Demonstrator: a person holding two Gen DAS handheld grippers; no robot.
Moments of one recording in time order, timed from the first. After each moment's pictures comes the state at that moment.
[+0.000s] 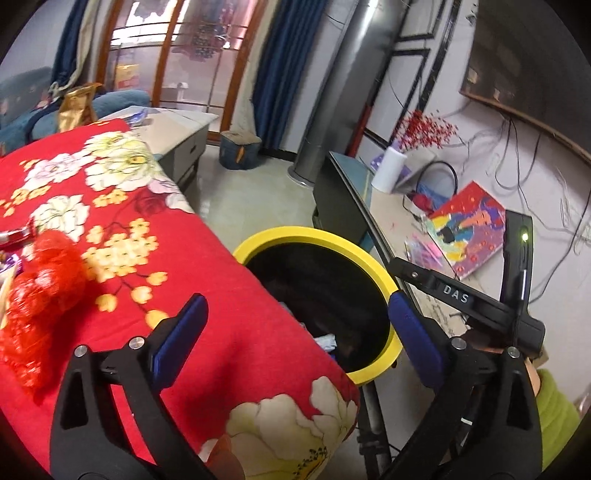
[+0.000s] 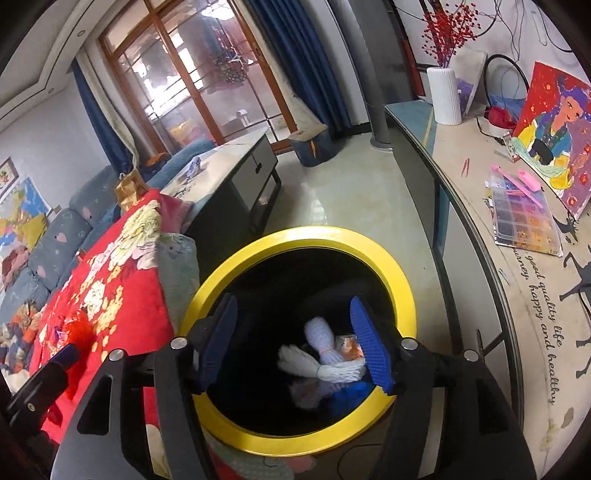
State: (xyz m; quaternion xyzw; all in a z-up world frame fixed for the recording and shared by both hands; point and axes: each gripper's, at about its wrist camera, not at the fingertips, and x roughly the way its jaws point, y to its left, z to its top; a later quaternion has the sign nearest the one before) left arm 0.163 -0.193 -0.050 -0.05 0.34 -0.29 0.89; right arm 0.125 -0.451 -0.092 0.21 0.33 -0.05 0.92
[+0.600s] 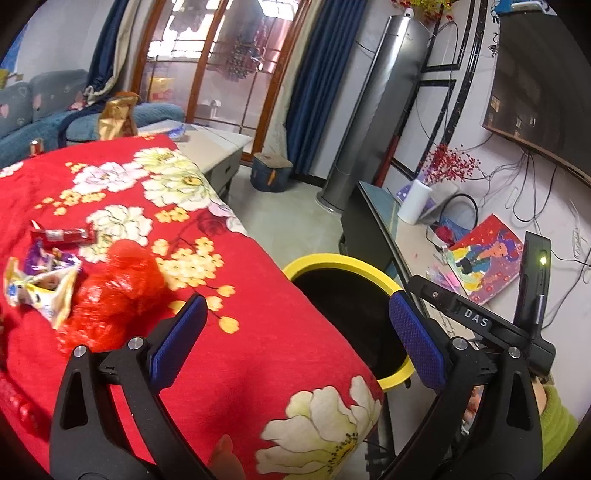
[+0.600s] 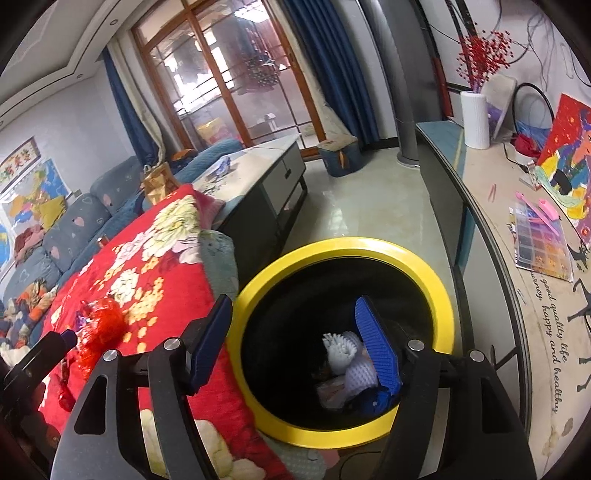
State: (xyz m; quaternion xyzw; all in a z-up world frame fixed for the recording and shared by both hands) left arm 0.148 -0.143 -0.026 -0.07 0.31 -0.23 0.92; right arm 0.121 -0.404 -0.062 0.18 0.31 0.00 0.93
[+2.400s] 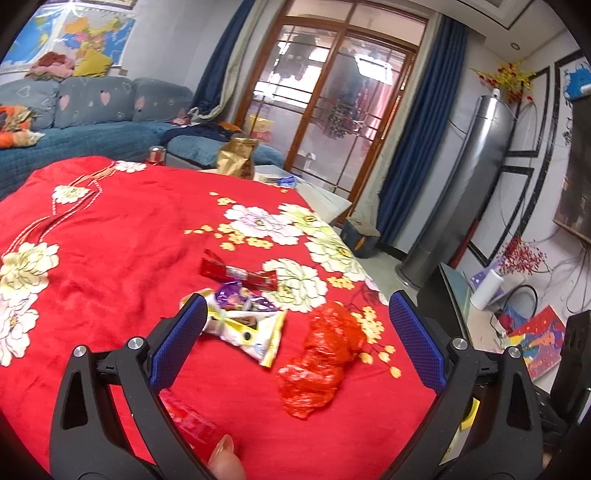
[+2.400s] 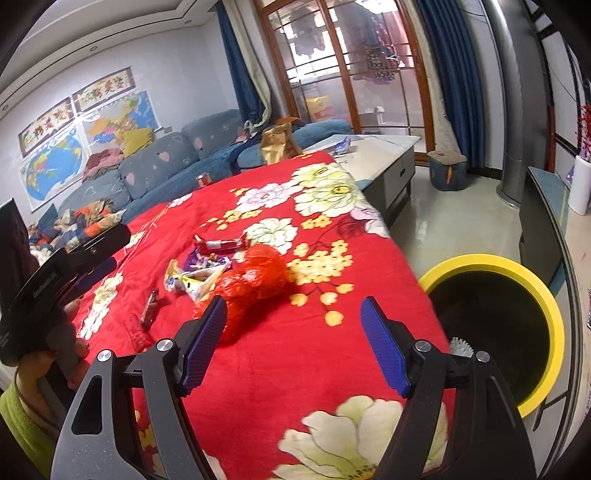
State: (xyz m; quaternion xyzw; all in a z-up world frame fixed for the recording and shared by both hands) left arm 0.130 0.034 -0.002 -0.16 0.23 -0.06 0.96; right arm 0.115 -0.224 -0.028 0.07 0.31 0.18 0.93
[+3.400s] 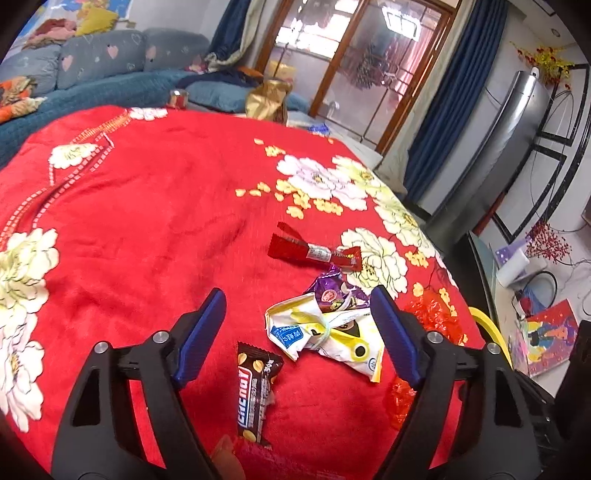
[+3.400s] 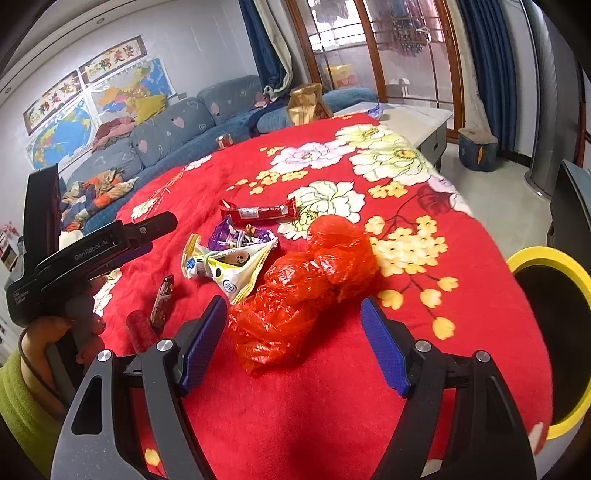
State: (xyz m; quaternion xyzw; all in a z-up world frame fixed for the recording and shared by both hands) left arm 0.206 0.109 -0.044 -0.16 0.36 -0.05 0.92; right arm 0.164 -0.139 -0.060 0.06 0.37 0.21 0.90
